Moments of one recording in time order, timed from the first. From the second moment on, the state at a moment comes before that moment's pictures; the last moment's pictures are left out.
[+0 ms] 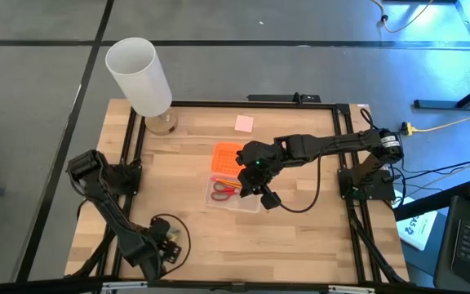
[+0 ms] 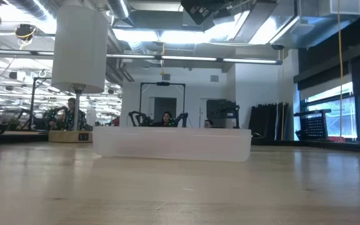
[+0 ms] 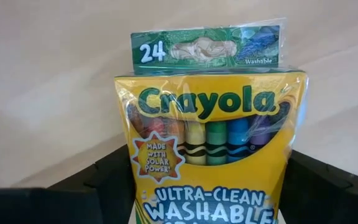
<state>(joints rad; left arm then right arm) -0.98 1.78 1.09 -0.88 -0.19 -2.17 0.09 1.72 1.56 -0.70 -0.39 -0.27</state>
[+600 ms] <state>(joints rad) -0.79 1.55 1.09 -0.92 -0.42 -1.61 0.09 1.72 1.56 -0.70 -0.39 -0.27</state>
